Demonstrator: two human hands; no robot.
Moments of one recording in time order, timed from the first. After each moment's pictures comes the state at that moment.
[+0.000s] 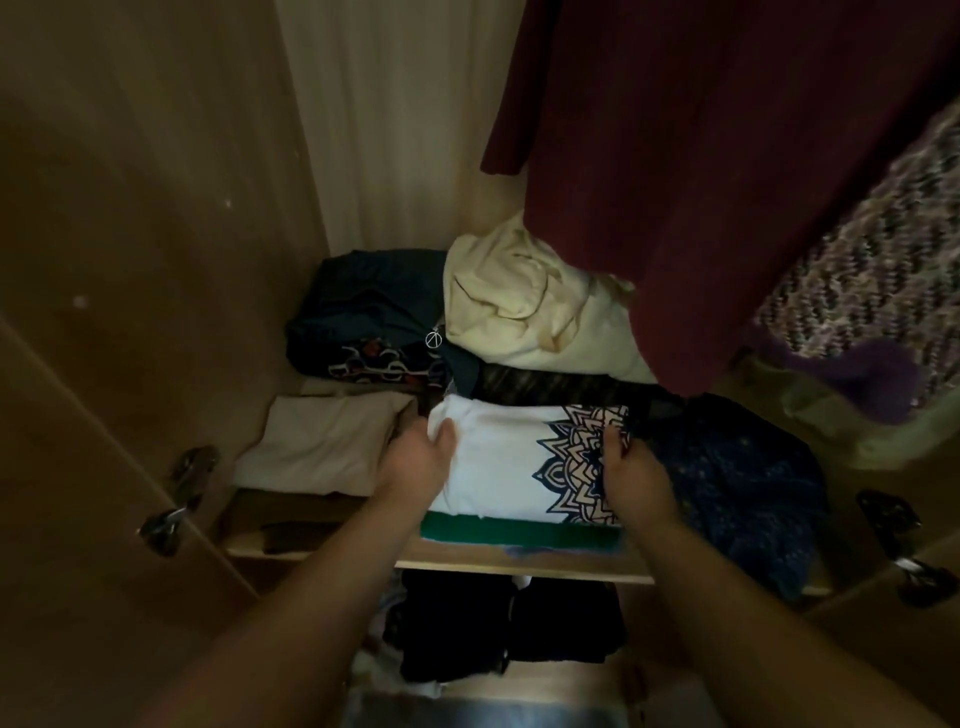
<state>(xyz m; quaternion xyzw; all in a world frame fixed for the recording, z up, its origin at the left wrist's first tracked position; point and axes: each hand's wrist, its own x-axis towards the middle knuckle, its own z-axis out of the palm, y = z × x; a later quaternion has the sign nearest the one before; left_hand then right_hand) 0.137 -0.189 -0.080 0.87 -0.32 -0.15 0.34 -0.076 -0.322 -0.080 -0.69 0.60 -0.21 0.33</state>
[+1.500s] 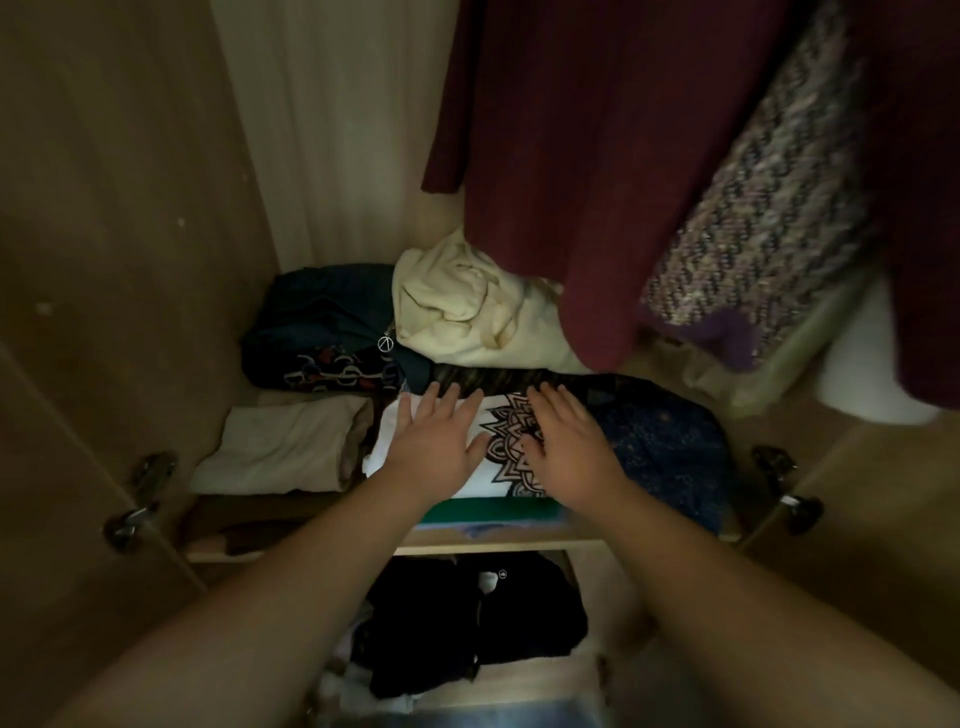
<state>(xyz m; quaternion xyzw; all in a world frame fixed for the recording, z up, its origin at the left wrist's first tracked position) 0.077 -0.196 -0.047 0.79 -0.61 -0.01 0.10 -0.103 -0.292 -0.044 -0.91 0.38 -0.14 0.06</state>
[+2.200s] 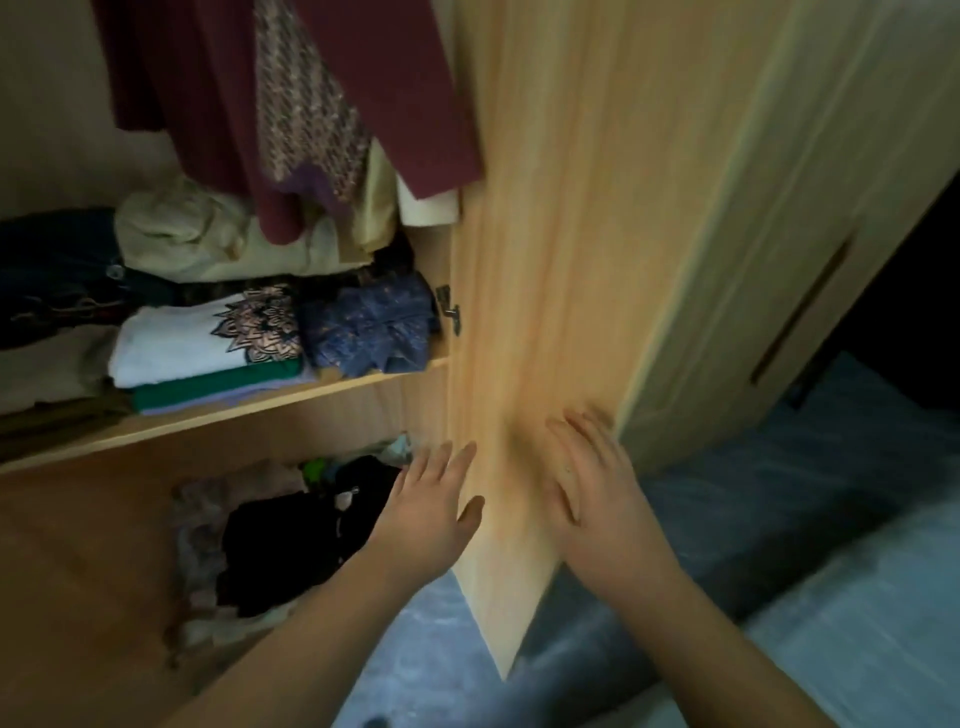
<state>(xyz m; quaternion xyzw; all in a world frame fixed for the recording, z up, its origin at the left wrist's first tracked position) -0.349 0.001 -0.080 0.67 -0.72 -0.15 0.12 -0.554 0.015 -0.012 -0.79 0.52 -0.30 0.11</state>
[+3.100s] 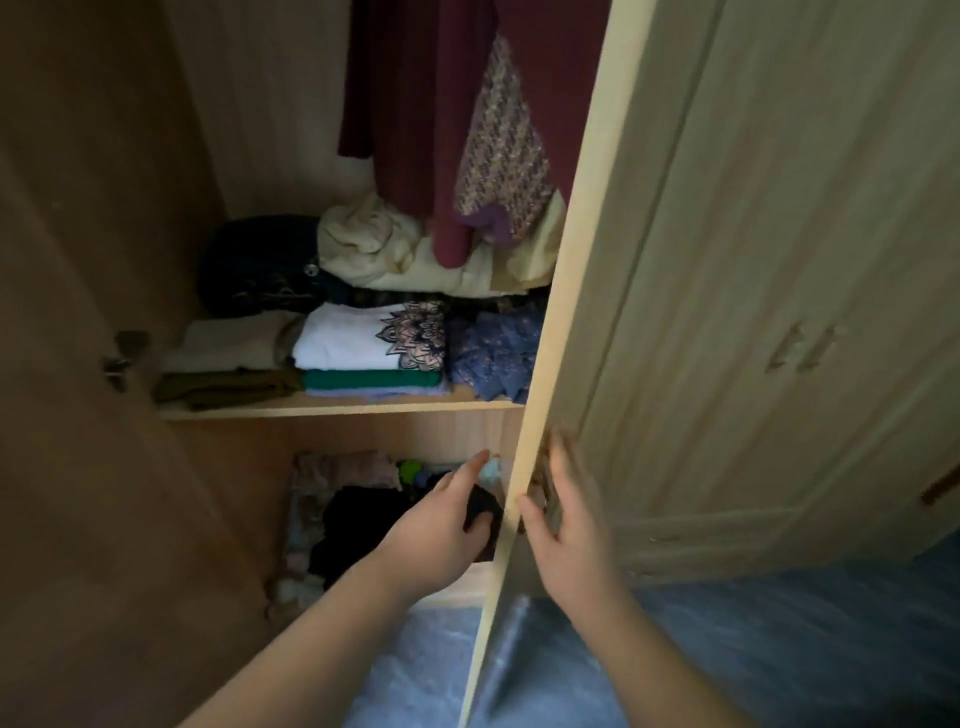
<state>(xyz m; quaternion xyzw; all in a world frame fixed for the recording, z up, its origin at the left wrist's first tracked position) -0.240 0.040 -0.055 0.70 -0.60 -0.23 0.29 -0.411 -0.008 -0.041 -0.80 0.37 -0.38 0.28</state>
